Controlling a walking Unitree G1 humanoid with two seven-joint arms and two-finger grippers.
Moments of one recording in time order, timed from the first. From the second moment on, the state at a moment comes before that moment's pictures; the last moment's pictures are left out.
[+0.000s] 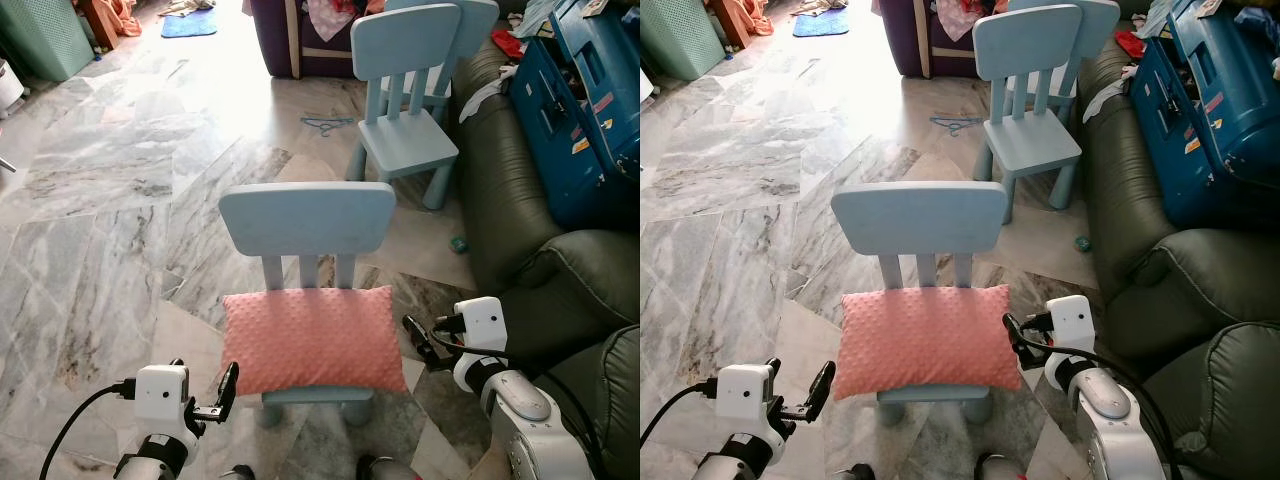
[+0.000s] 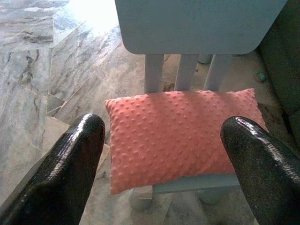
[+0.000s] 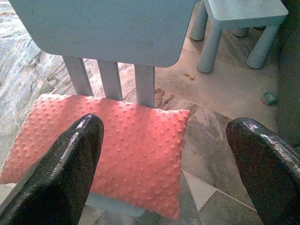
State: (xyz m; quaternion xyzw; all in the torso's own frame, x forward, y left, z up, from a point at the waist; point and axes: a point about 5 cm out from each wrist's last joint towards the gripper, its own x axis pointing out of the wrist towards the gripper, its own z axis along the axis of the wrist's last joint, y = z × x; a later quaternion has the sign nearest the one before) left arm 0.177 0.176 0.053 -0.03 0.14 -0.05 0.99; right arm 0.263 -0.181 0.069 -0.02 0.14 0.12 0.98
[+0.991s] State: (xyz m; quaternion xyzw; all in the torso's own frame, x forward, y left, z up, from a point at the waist) left arm 0.177 0.176 0.052 -0.03 0.14 -0.05 0.99; right arm 0.261 -0.180 0.068 -0.02 0.15 0.13 0.98
